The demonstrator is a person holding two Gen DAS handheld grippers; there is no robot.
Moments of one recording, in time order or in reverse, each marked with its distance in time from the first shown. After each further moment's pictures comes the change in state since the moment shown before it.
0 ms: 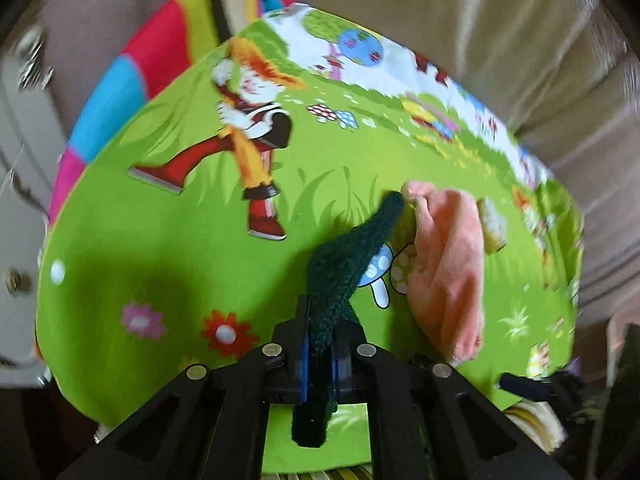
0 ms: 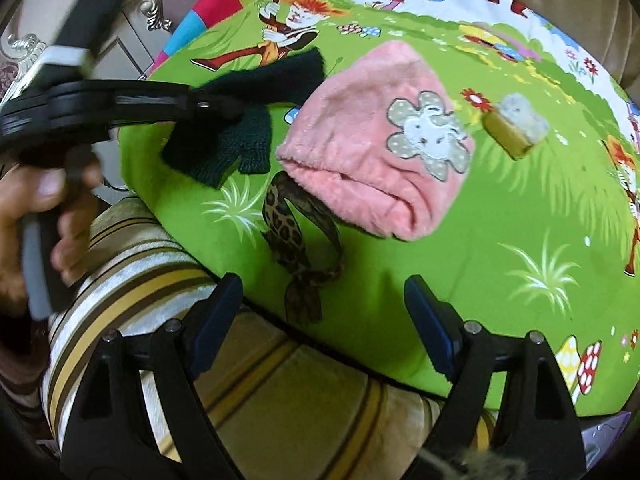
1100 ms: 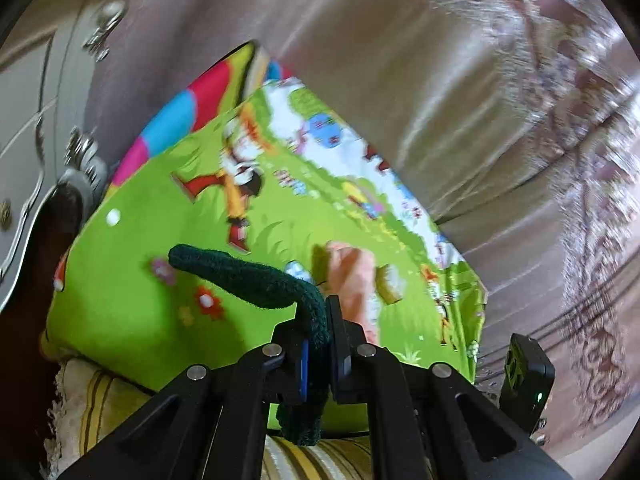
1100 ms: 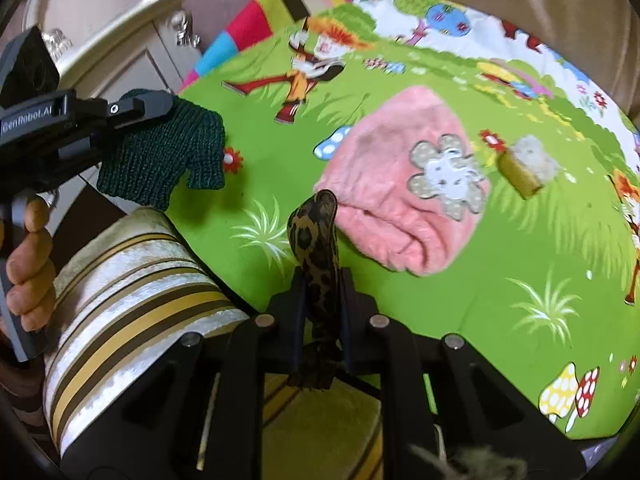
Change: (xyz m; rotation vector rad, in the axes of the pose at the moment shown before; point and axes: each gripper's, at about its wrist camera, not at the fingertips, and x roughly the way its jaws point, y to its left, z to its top) left arm -0.087 0.024 -0.038 -0.152 -0.264 -0.315; right arm -0.031 0.010 -0.002 -0.052 -0.127 0.034
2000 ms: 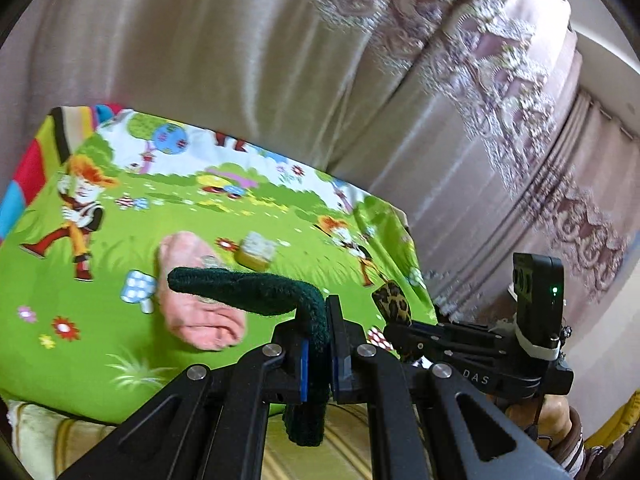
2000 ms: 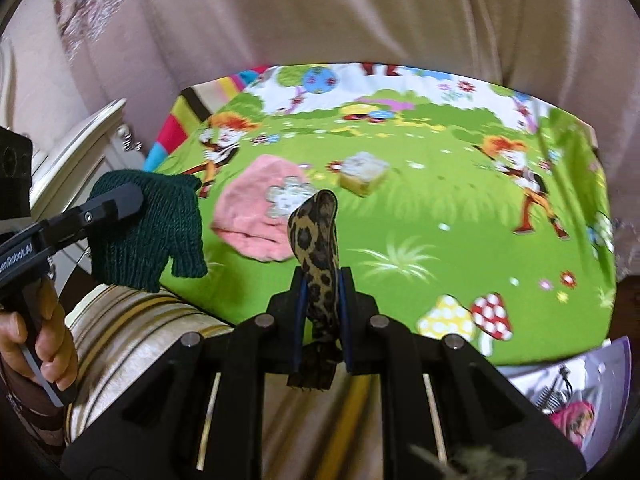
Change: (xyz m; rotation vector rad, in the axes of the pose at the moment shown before) left arm 0.009 -0.157 -0.066 0.421 0.070 -0.192; right arm -0.127 -0.079 -0.061 0.270 -0.229 -0.185
